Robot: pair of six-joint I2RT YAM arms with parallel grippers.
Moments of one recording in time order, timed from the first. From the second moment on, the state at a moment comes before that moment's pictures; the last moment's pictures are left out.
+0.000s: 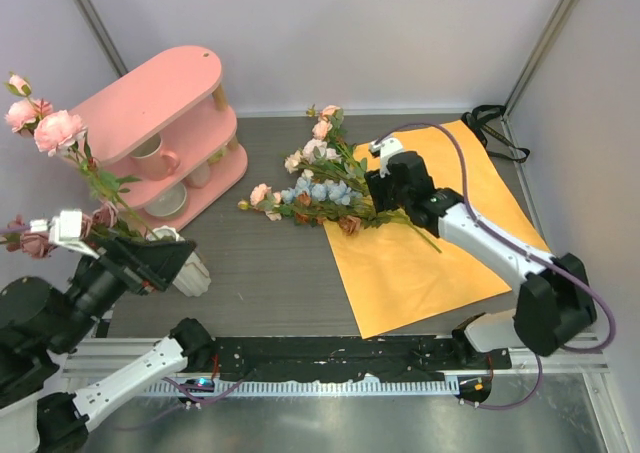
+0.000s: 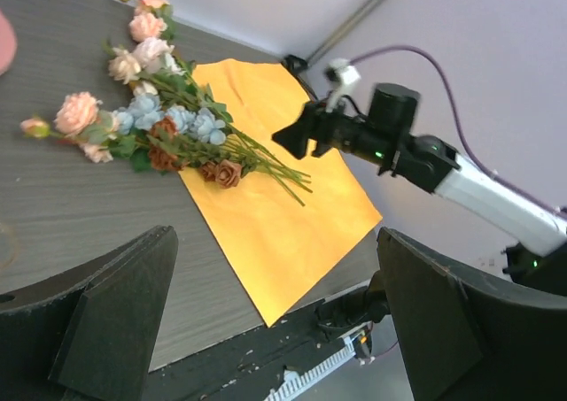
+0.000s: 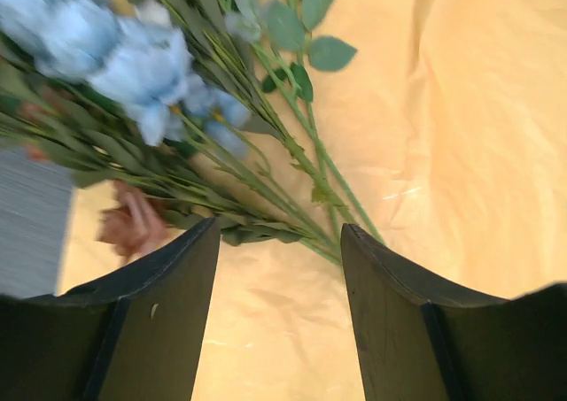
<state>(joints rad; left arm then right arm) -0.82 0.36 1.37 -1.06 -0.34 -0.77 0.53 1.31 0.99 -0.24 0.17 0.05</state>
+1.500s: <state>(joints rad) -0.82 0.70 1.29 -0.78 -0.02 -0.61 0.57 1.24 1.27 -0.23 0.38 -0.51</state>
